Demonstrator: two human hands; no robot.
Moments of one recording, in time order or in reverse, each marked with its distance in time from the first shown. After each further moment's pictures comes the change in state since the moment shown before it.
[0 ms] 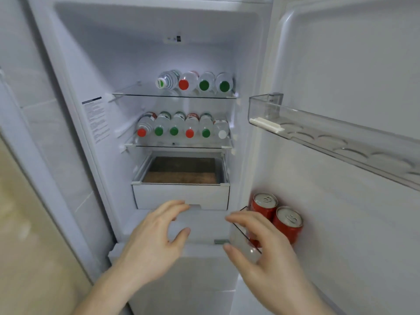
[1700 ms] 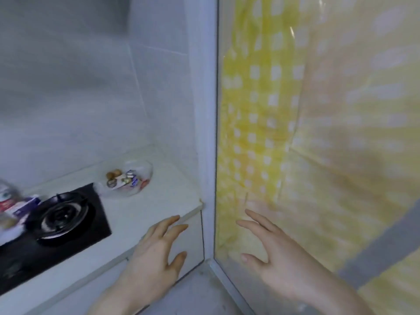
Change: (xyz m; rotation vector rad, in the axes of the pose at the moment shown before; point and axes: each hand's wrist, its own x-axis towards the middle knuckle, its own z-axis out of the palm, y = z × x) left_hand -0.555 0.244 0.003 0.565 0.985 -2.163; right_hand -0.293 -0.317 0.276 0.347 -1.837 -1.870
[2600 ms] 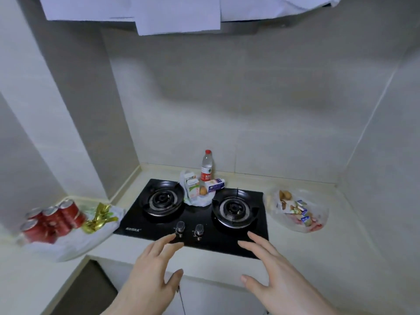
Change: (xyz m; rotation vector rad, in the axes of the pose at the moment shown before) left_hand -0.240 -0.301 -0.138 0.034 0.375 -0.801; right_hand 0.225 -0.343 0.217 0.058 -0.432 -0.653
